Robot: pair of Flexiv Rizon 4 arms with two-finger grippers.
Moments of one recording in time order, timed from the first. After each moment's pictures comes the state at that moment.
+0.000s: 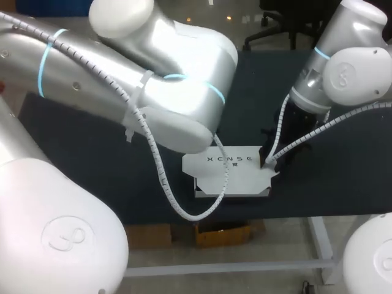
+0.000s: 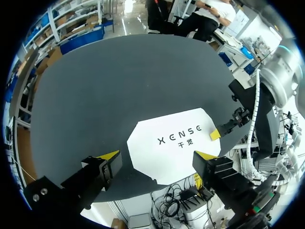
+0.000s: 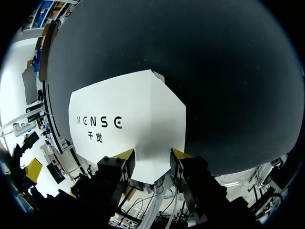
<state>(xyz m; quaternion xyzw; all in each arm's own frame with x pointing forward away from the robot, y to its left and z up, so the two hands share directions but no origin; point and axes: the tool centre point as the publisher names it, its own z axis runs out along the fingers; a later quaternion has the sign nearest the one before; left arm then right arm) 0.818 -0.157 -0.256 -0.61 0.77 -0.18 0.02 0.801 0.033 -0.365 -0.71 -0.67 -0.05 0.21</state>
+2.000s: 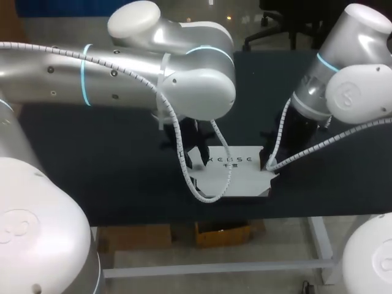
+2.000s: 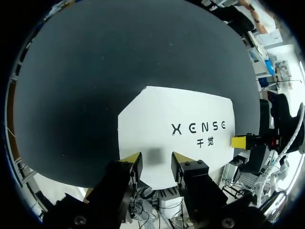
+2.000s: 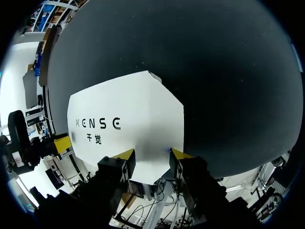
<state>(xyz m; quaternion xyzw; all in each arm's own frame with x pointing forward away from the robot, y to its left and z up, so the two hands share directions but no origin) 0.808 -0.162 -0.343 -0.71 0.69 -0.09 -0.10 0.799 0.032 -0.372 -0.72 -0.66 -0.07 0.19</state>
